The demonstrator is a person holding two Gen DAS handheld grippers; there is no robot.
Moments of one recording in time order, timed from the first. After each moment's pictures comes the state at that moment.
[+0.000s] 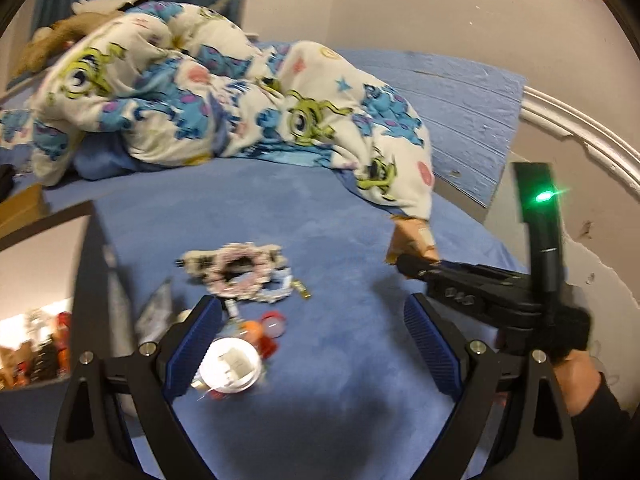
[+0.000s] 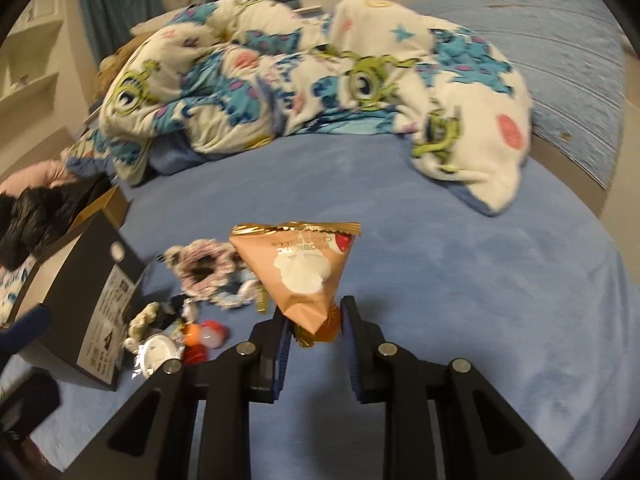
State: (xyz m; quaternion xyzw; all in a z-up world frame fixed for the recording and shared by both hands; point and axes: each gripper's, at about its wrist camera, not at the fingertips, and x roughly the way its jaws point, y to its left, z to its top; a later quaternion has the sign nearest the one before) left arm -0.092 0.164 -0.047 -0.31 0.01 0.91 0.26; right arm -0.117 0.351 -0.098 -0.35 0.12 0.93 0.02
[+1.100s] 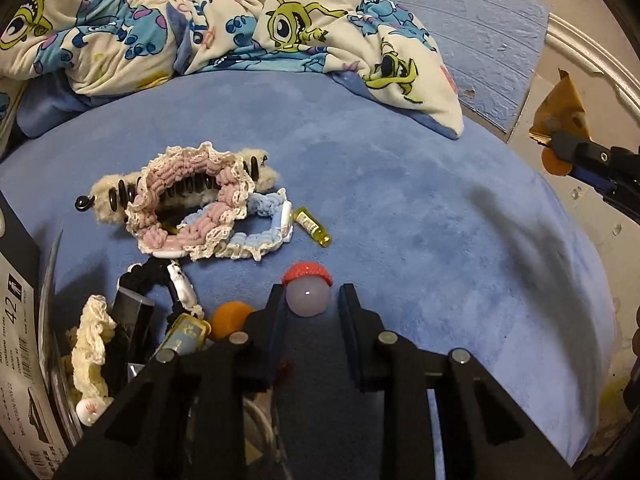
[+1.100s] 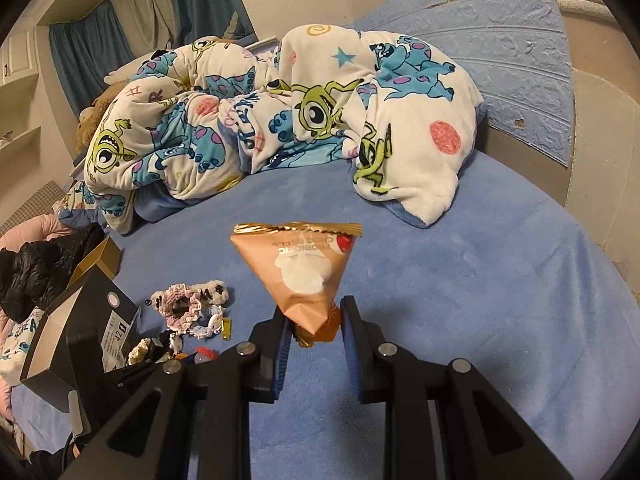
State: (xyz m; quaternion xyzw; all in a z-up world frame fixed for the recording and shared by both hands) left arm -0.172 0.195 -0.156 -0.42 0.05 0.86 0.29; right arm -0.092 0.408 -0.079 -0.31 0.17 0.93 0.04
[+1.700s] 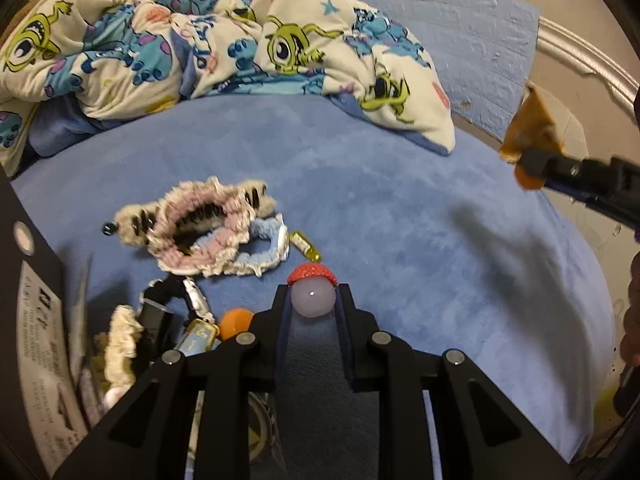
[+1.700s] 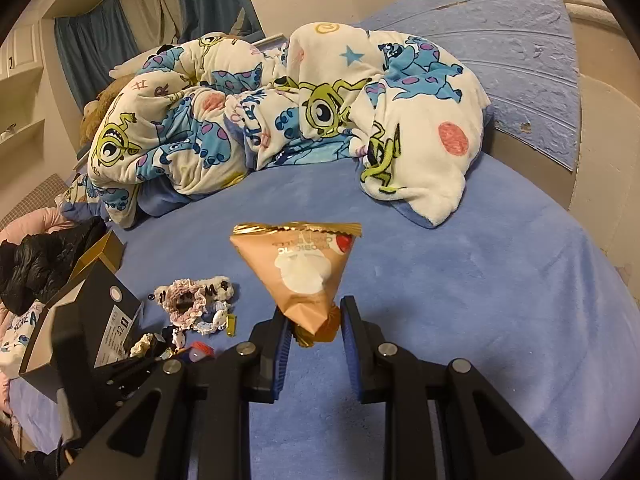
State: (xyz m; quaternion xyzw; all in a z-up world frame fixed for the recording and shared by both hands) left arm -0.156 0.193 -0.130 -0.39 0.07 0.88 0.27; right arm -0.092 0.400 -0.078 -0.32 0.16 0.93 0.04
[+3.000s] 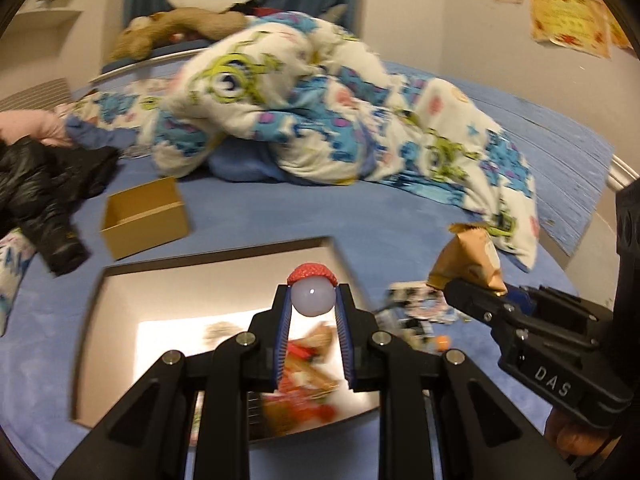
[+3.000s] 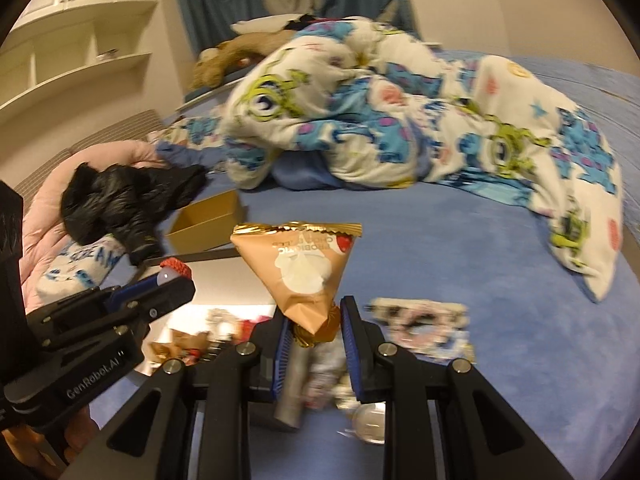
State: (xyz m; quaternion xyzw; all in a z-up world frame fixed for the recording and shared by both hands) left arm -0.101 -0.056 0.036 -0.32 -0.01 0.95 0.07; right arm -0.115 0.146 0.003 -0.31 0.06 0.94 -0.14
